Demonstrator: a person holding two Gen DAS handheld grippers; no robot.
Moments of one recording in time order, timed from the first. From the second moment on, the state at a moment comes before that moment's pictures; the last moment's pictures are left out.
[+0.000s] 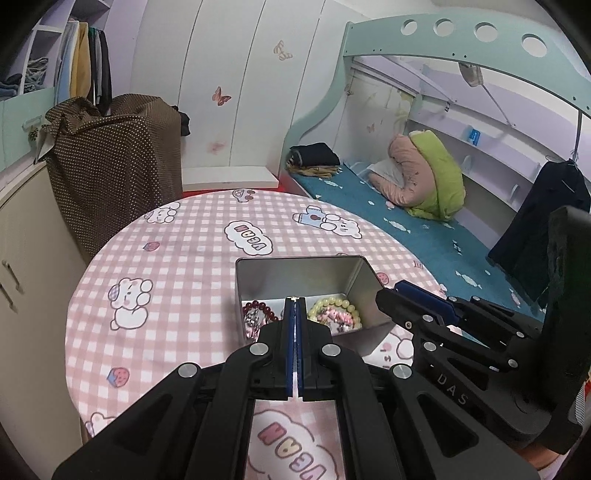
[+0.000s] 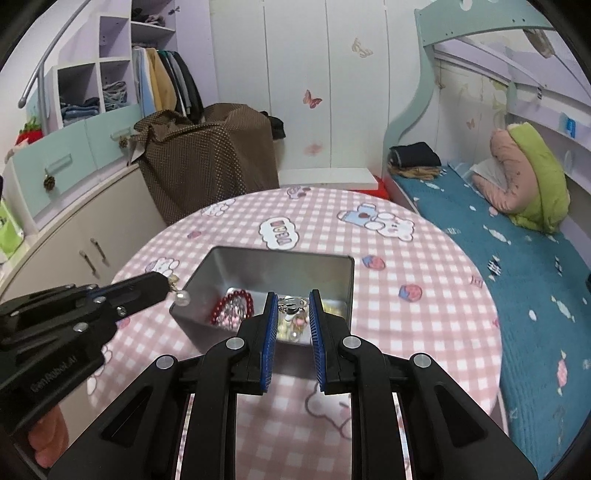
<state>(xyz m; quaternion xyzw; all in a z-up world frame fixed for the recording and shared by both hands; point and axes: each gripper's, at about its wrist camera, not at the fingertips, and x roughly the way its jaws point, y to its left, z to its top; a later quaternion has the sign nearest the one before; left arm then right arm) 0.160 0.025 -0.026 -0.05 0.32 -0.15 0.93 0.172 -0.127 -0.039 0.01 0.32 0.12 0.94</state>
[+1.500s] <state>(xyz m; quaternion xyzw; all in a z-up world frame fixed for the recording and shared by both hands) 0.163 0.009 -0.021 -0.01 0.36 -0.04 0.93 0.151 -0.167 -0.015 0.02 0.30 0.02 0.95</state>
